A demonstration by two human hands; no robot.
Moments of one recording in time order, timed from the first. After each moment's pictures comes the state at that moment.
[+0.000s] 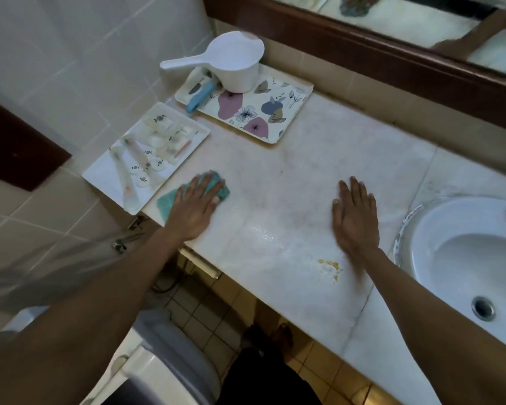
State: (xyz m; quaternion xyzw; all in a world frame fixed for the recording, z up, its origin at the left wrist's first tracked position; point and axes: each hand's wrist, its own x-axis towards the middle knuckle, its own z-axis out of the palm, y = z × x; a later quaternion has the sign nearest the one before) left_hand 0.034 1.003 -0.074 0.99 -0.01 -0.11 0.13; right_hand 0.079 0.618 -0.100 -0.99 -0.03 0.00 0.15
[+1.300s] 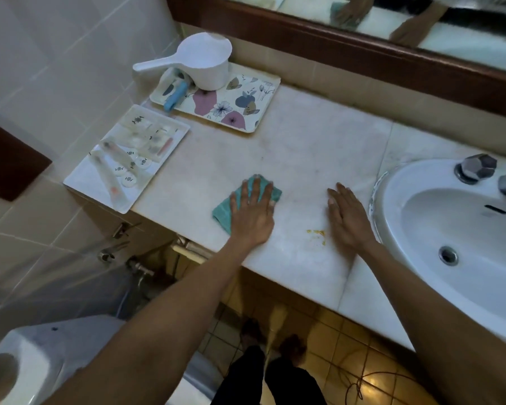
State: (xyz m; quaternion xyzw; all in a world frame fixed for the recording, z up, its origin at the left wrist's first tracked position) left_hand -0.002 0.841 -0.075 0.98 -0.02 -0.10 0.18; right_hand 0.003 0.592 -0.079 -0.96 -0.01 0.05 0.28
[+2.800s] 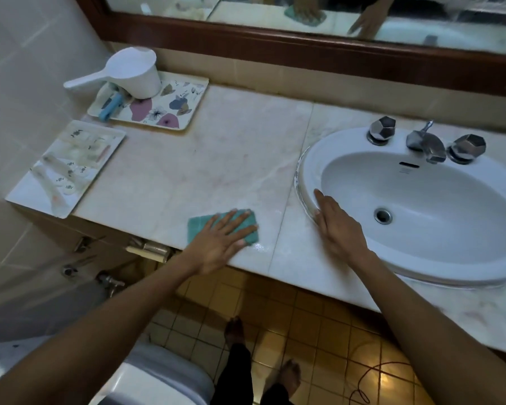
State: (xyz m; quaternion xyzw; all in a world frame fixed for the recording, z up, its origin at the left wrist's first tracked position) left_hand -0.094 0.800 -0.074 0.92 -0.34 -0.15 0.09; right_hand -0.119 0.470 -0.055 -0.98 0.01 0.04 0.21
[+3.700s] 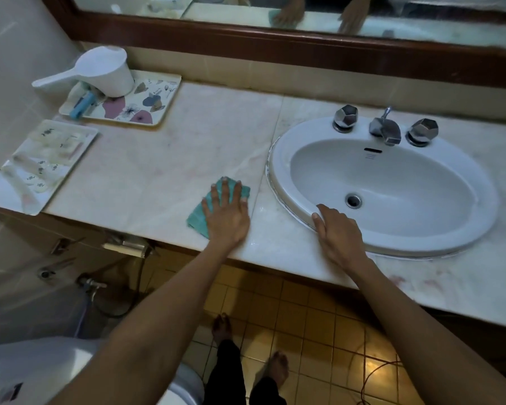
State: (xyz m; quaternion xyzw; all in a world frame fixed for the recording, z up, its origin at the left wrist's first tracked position) left_hand -0.099 0.671 -0.078 0.98 -0.03 -0.08 0.16; right_hand -0.184 0.424 -0.065 -0.98 0.09 0.01 0.15
